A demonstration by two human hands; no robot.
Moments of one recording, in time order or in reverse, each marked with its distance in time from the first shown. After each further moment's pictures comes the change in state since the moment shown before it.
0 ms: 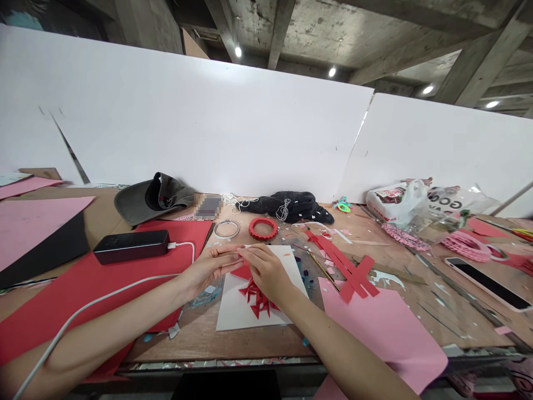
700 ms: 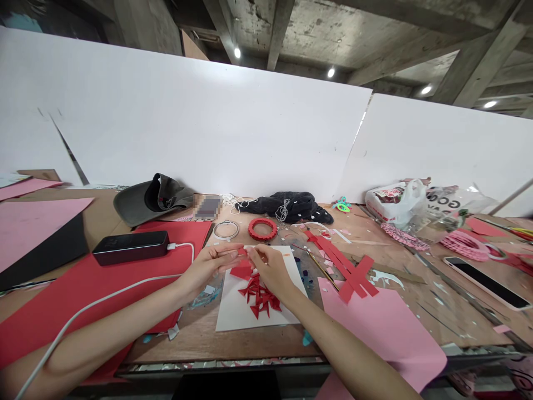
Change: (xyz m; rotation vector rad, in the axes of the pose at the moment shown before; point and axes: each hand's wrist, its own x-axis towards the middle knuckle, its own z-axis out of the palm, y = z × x) left_hand 0.000 0.001 0.002 0.151 0.063 0.055; right_hand 0.011 -0.009 -0.007 0.334 -0.030 0.635
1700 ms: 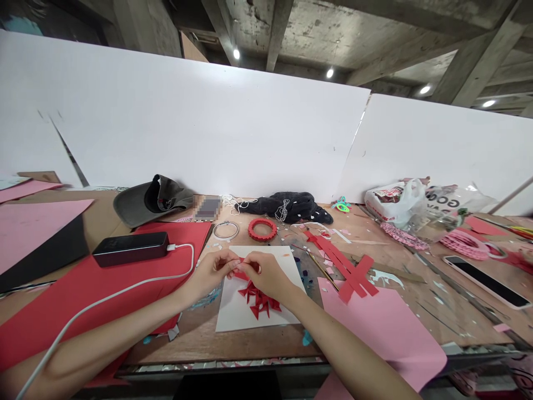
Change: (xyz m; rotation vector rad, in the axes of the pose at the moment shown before) left_hand 0.008 -0.023 -0.010 0.559 -0.043 0.304; right_hand -0.003 0.003 0.003 -0.149 -0.183 -0.132
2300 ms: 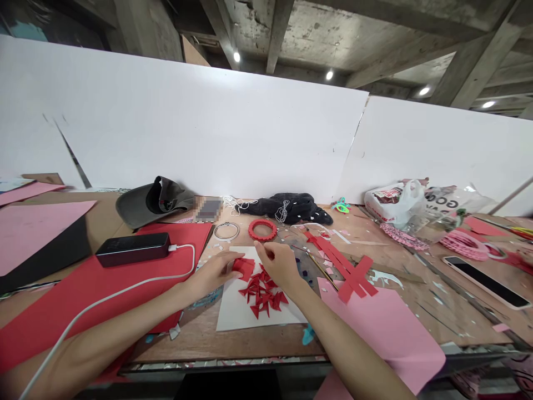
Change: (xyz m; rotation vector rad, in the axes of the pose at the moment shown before) left_hand 0.003 -0.013 -0.013 0.573 -0.101 0.155; right_hand 0.005 0.014 -0.020 -0.266 0.303 0.041
